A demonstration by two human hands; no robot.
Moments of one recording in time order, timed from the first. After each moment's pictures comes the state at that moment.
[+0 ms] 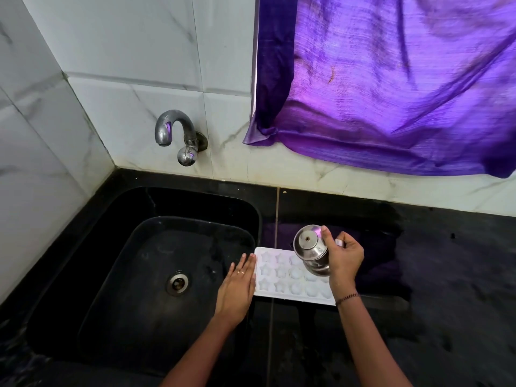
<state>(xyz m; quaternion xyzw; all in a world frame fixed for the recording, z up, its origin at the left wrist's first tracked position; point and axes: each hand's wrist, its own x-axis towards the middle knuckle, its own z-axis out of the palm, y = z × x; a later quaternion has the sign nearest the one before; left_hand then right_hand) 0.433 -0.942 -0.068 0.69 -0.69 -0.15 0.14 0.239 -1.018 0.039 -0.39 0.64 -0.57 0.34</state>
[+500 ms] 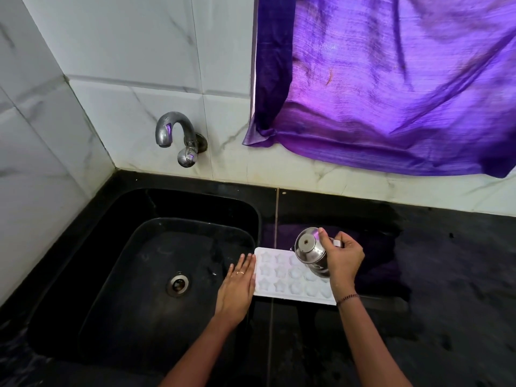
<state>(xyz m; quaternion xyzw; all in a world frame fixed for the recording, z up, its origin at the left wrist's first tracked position) 0.432 -0.939 -0.061 0.70 -0.69 -0.16 0.13 0.237 -1.015 0.041 -0.44 0.63 -0.56 0.30</state>
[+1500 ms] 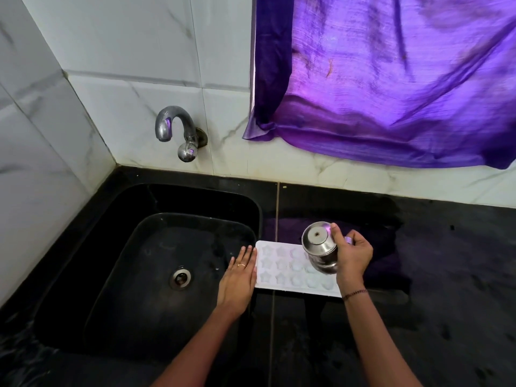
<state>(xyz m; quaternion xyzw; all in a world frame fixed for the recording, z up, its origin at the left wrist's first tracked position) 0.432 -0.942 -0.060 0.70 -0.69 -0.13 0.10 0.224 -1.012 0.035 -0.36 0.63 -0.60 0.34</state>
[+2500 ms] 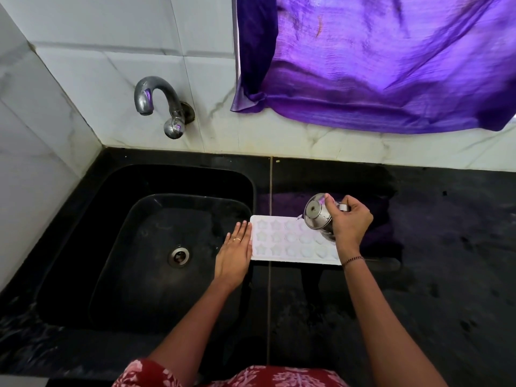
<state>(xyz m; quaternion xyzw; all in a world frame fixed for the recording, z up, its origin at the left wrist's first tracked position) 0.432 -0.942 -0.062 0.70 -0.69 -0.14 0.10 0.215 -1.010 0.040 -0.47 0.64 -0.56 0.23</state>
